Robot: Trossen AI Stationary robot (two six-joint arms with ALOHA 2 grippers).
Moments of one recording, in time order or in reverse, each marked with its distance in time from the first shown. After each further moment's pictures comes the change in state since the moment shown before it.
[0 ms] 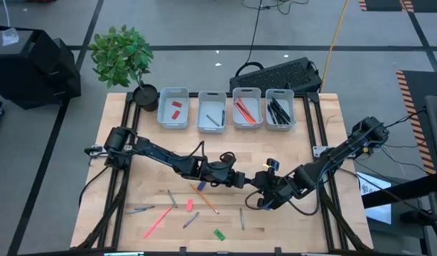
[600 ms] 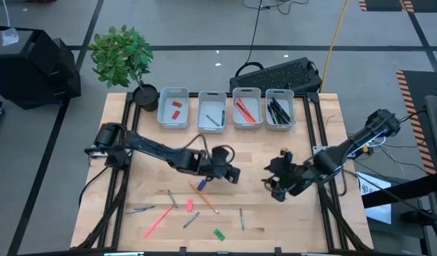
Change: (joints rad) left arm 0.022 -0.116 0.046 -0.435 -0.115 0.126; right arm 0.005 -0.262 0.000 -0.161 -0.039 0.068
